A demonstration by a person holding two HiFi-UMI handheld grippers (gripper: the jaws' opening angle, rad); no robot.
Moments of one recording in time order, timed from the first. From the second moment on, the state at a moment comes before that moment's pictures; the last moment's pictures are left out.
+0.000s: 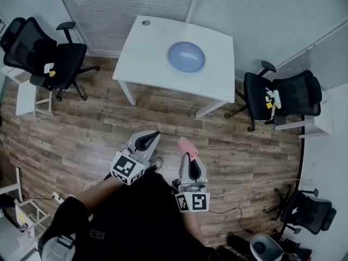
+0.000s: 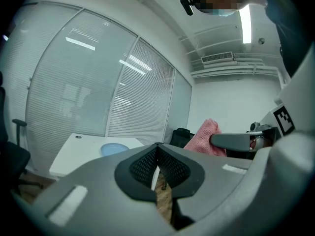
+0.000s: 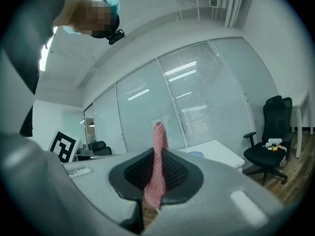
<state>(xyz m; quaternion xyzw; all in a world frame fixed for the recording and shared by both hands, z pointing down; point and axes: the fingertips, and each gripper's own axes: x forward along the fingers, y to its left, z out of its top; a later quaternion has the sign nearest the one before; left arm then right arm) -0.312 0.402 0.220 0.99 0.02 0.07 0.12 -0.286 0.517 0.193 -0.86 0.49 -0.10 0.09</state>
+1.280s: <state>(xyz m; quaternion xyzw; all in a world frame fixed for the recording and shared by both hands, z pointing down) -0.058 0.198 0.289 0.97 0.01 0.12 0.19 -0.022 0.302 0.228 -0.85 0.51 -0.14 0.05</state>
